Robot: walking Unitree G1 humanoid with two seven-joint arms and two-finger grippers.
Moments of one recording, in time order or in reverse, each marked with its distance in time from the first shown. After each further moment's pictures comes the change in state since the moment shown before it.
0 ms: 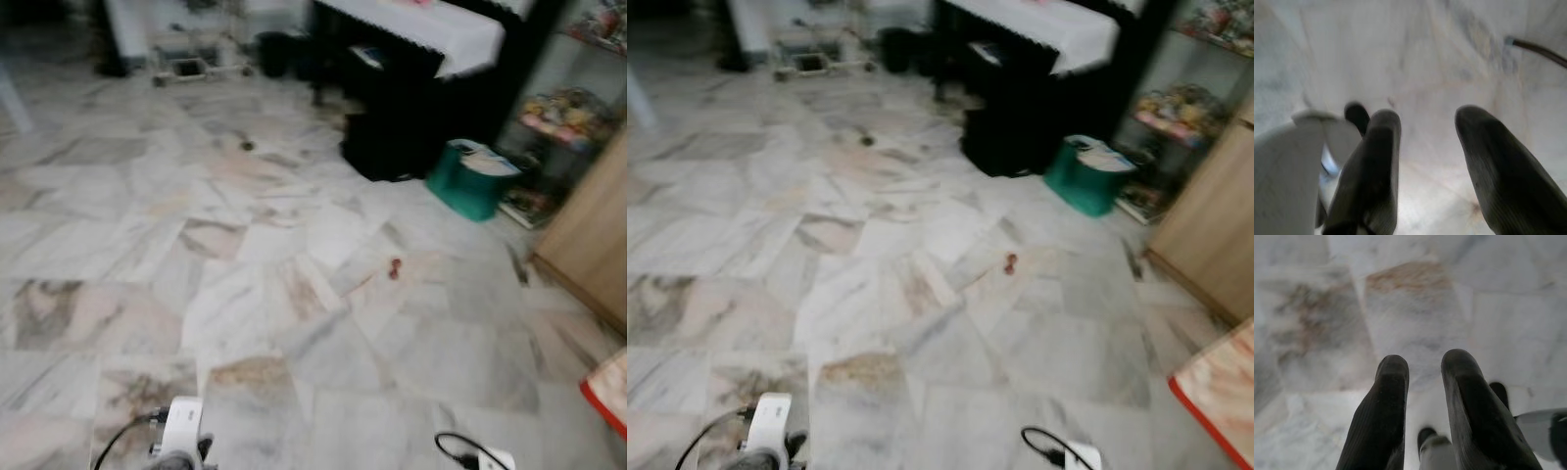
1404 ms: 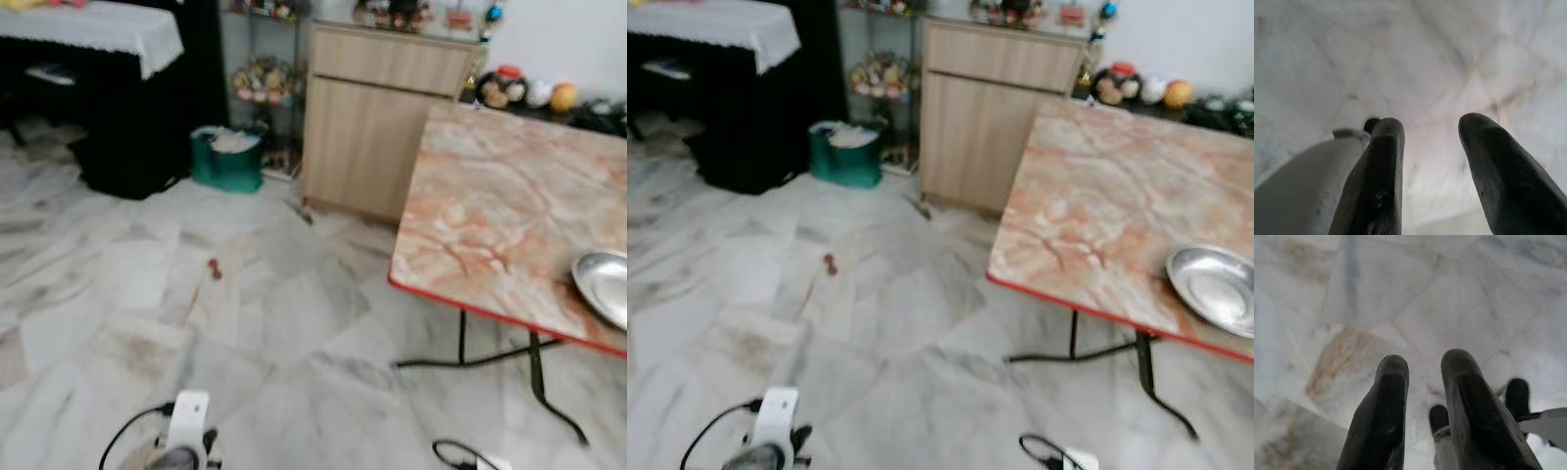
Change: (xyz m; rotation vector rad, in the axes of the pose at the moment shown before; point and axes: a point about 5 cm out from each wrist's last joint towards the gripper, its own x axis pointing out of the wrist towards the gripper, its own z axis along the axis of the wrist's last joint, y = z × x) left arm -0.003 0.014 -0.007 0.008 0.028 0.045; right arm 0.002 0.010 0.004 -0.011 -0.018 0.023
